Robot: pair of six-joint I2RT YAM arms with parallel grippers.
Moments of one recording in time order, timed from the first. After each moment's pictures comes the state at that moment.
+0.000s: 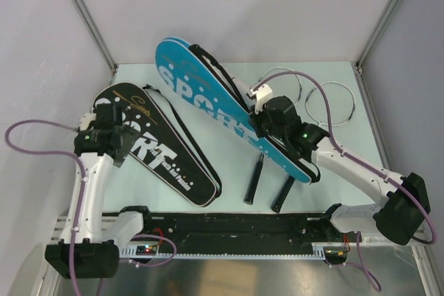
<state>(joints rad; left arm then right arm) 0.08 0.97 1.11 -1.16 -0.32 -1.00 0.76 1.28 1.05 -0.23 0.11 0.04</state>
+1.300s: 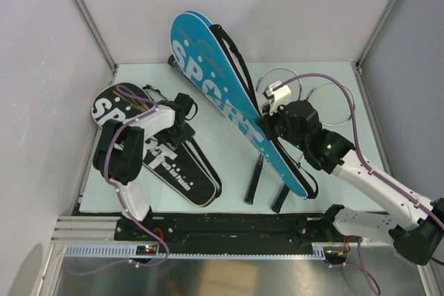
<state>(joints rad) -0.34 1.80 1.18 -0.78 -0.26 -1.11 0.78 1.08 1.06 -0.33 0.13 0.13</state>
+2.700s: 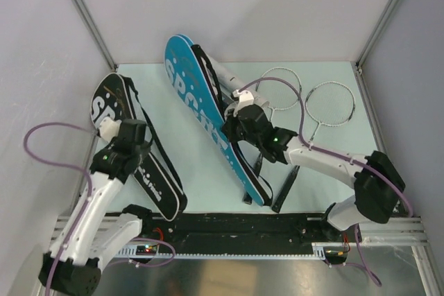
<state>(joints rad) -0.27 0.86 0.86 -0.89 -0.49 -1.08 0.89 1.46 1.06 -0.01 0.17 0.45</state>
